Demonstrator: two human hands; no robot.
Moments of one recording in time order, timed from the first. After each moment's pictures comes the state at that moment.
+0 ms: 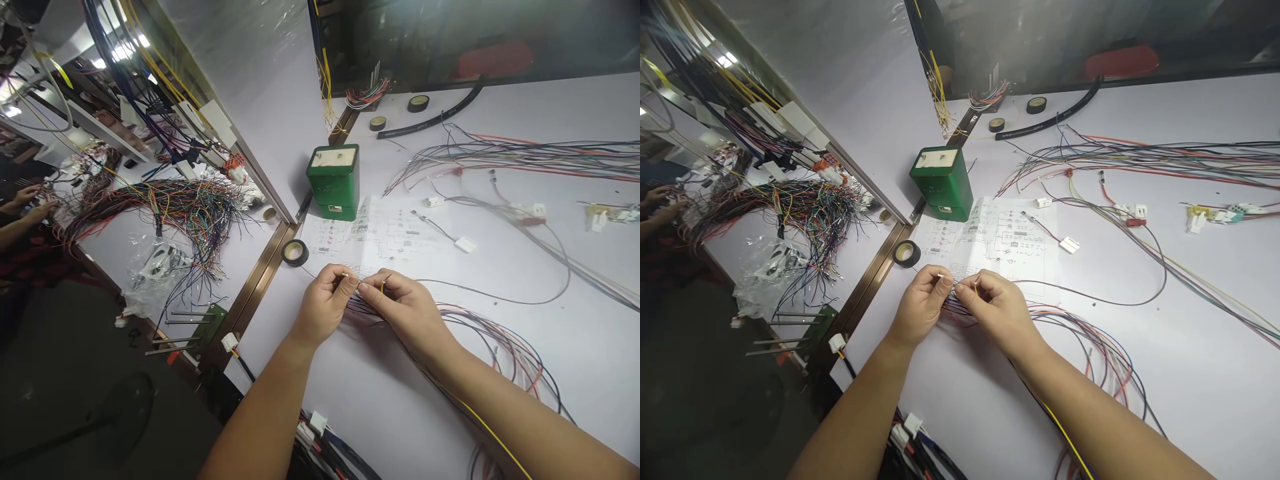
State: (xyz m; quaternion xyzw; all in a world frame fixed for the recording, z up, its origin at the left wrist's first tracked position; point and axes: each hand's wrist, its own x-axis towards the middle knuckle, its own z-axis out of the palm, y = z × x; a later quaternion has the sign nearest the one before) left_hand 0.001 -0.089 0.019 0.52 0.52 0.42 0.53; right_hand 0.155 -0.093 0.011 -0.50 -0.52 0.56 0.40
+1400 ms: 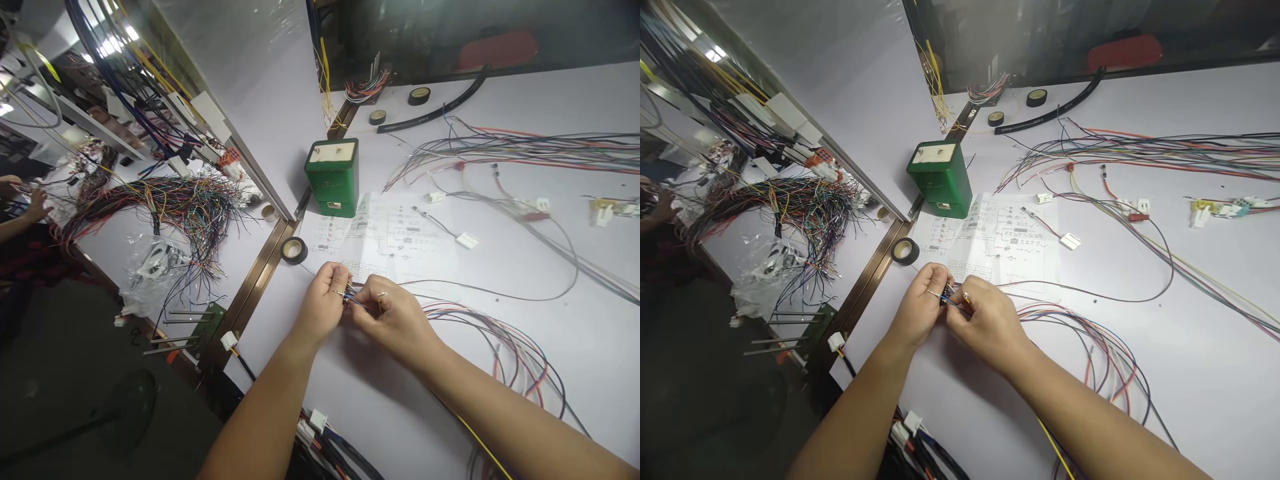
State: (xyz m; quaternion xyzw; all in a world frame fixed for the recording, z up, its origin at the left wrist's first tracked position) left_hand 0.006 -0.088 0.017 0.43 0.58 0.40 0.57; right_hand 0.142 -0.100 0.011 -0.52 -0.69 0.37 0.33
